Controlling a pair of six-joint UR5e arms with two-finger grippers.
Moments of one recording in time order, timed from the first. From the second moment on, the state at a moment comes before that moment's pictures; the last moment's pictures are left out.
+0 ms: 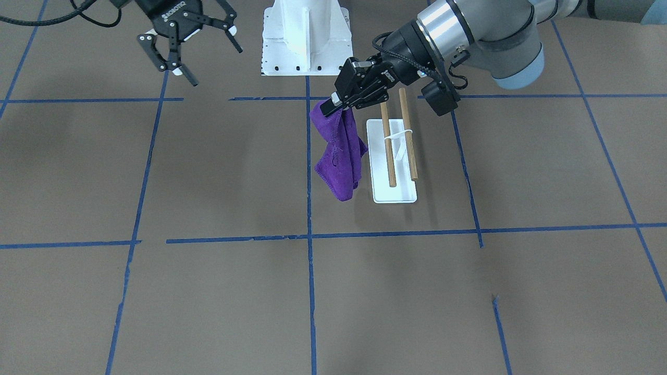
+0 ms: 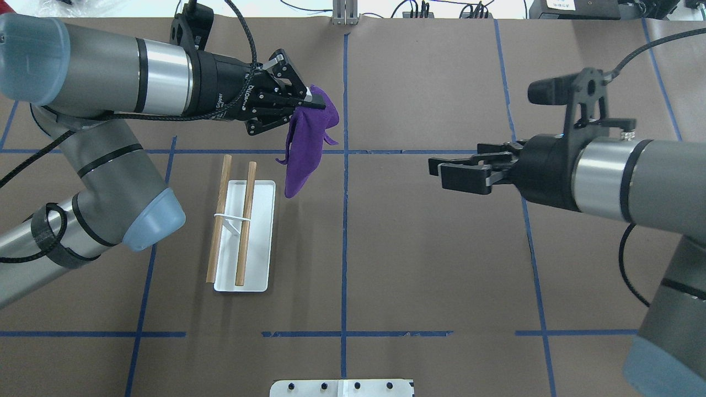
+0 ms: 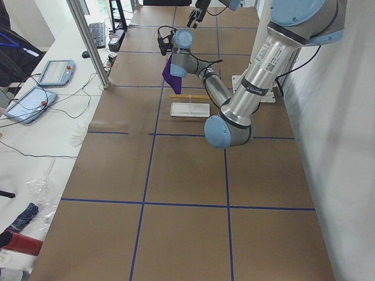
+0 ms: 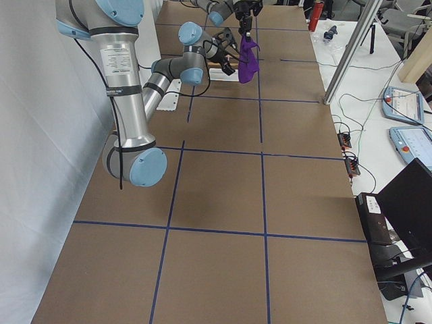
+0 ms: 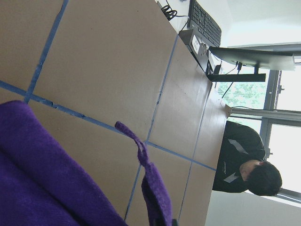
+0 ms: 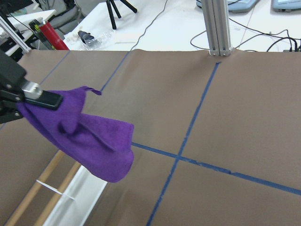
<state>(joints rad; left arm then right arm) -0.75 -2.16 -1.80 -2.50 -2.02 -1.97 0.65 -1.41 2.31 -1.08 1.73 0.97</state>
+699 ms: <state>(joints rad) -0.56 -2.17 -2.07 -2.01 -1.64 -1.89 1.11 -1.77 2.18 -1.09 2.17 0.52</state>
